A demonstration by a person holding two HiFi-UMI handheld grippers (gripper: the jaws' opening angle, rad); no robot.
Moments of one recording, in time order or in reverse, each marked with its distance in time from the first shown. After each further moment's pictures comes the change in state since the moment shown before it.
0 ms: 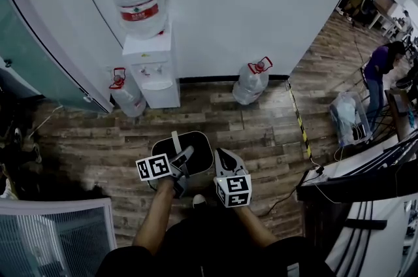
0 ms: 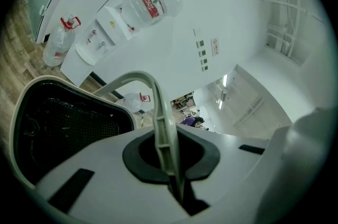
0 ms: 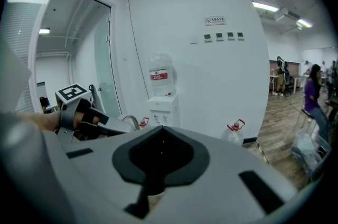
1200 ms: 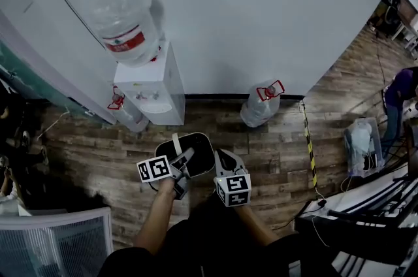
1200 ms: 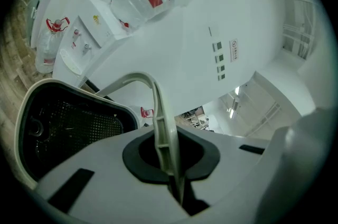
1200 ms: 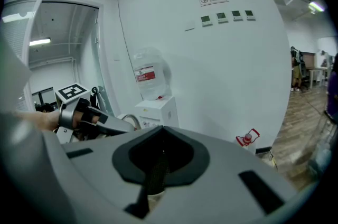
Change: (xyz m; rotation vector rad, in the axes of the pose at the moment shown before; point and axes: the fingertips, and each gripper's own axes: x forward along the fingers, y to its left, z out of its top) left arm 0.169 0.013 0.132 -0.038 -0.074 0.090; right arm 0.161 -0.146 0.073 0.009 0.039 0.133
